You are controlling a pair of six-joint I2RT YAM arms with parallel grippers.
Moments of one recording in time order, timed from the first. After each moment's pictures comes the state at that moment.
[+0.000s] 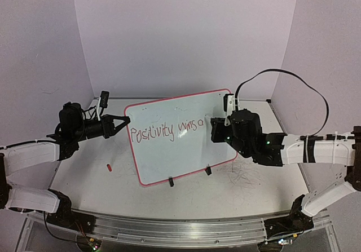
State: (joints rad) left arm -0.37 1.13 0.55 0.45 0.68 -0.42; right arm 0.96 1.38 0.86 0.19 0.55 0.44
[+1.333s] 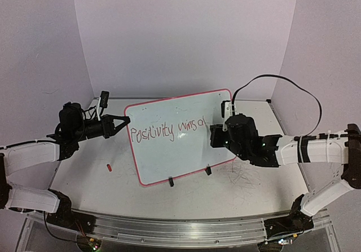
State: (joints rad) left arm -0.37 1.13 0.55 0.45 0.68 -0.42; right arm 0.93 1.43 0.83 0.18 0.51 0.48
